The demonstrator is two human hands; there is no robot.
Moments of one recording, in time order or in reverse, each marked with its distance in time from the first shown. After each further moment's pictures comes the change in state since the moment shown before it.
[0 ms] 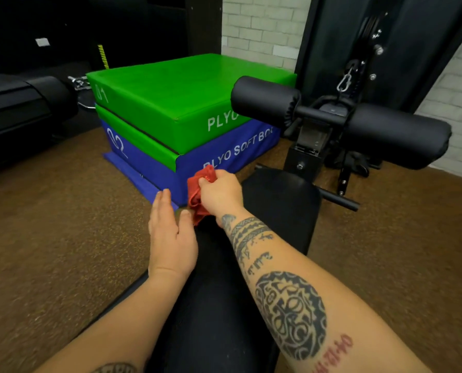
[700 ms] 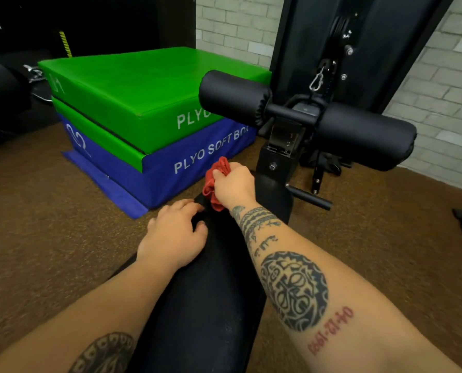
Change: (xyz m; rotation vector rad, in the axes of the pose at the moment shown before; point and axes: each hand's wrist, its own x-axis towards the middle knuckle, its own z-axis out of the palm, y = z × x) left_hand 0.034 0.022 0.058 0.568 -0.435 0.247; right_hand 0.055 0.045 -0.068 -0.118 0.144 0.031
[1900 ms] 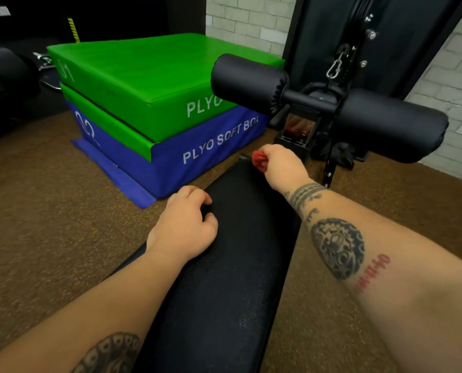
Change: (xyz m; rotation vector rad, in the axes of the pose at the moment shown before) left_hand -0.002 -0.007 0.004 -0.167 0.074 0.012; right_hand 0.070 0.055 -0.051 -0.672 -0.038 -0.404
